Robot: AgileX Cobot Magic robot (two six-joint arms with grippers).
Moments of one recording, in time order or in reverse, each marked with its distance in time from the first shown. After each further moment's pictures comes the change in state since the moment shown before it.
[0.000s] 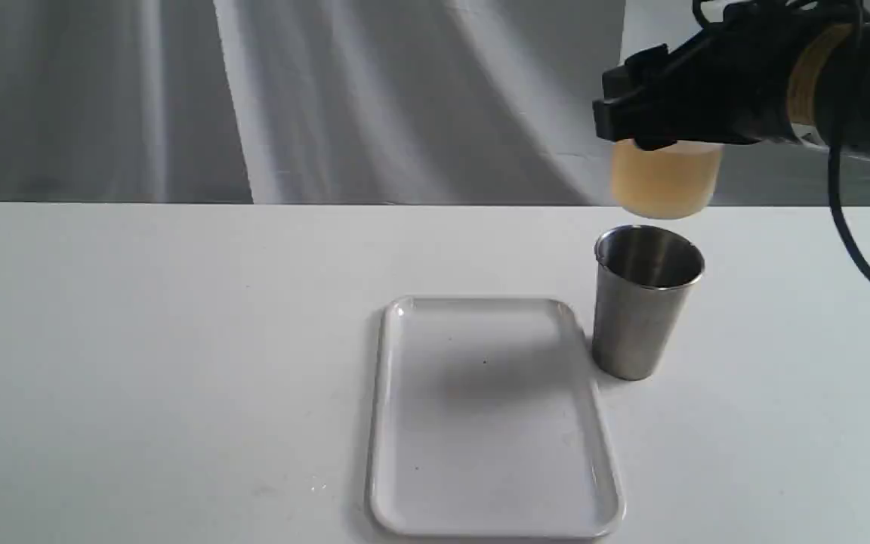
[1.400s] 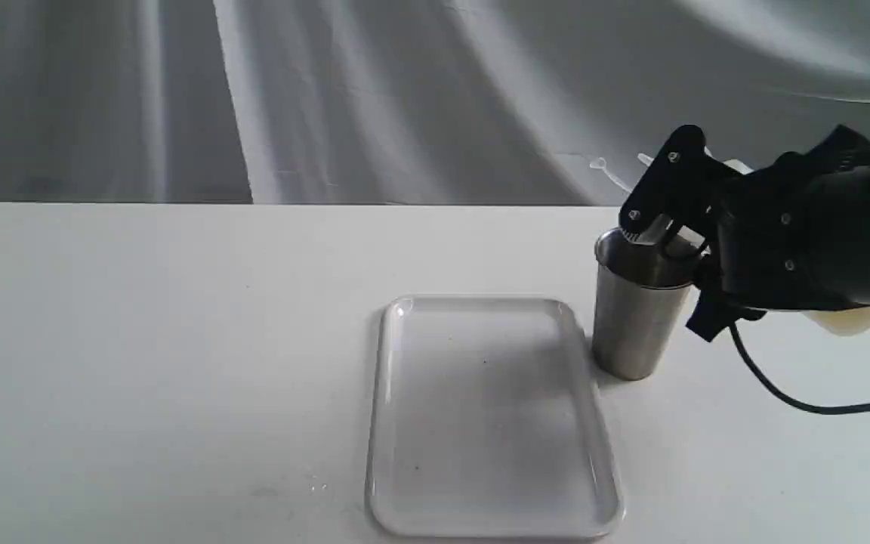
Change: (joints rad) left arm 0.000 0.000 0.000 0.000 0.000 0.001; right arm 0.037 0.336 0.000 -0.173 0.645 -0.422
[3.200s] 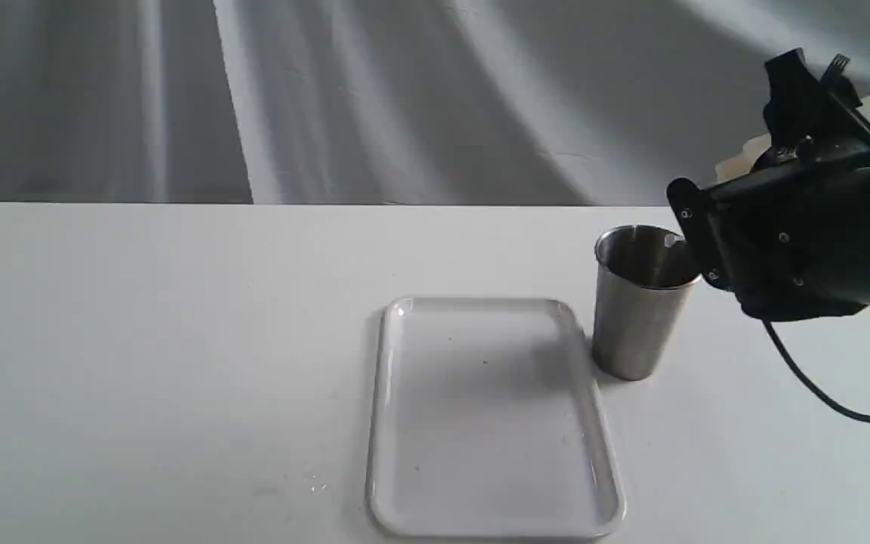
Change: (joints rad) left arm 0.000 0.000 0.000 0.000 0.000 0.000; right arm 0.000 0.001 0.000 -0.305 0.277 -0.754
